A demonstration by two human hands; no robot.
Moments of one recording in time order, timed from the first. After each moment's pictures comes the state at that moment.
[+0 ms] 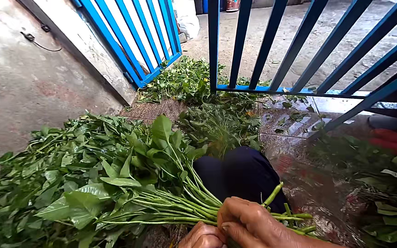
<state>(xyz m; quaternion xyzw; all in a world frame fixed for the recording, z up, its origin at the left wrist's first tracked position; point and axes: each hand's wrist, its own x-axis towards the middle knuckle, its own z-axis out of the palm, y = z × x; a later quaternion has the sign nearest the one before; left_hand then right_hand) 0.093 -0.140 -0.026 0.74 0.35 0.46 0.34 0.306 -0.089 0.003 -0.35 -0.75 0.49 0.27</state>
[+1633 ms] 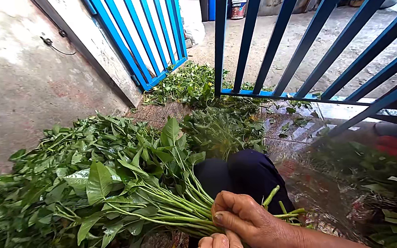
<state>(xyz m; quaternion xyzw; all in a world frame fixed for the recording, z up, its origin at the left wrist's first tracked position) 0.104 -0.135 0.048 0.94 0.29 0.14 -0.13 0.287 -0.069 0.000 -0.27 -0.70 0.58 0.32</state>
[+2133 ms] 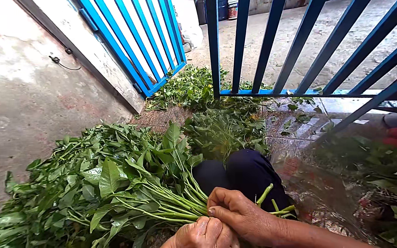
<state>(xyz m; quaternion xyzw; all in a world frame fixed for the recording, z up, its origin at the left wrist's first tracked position) 0.093 -0.088 0.007 0.94 0.13 0.21 -0.22 0.286 -0.063 -0.007 -0.31 -0.66 0.62 0.30</state>
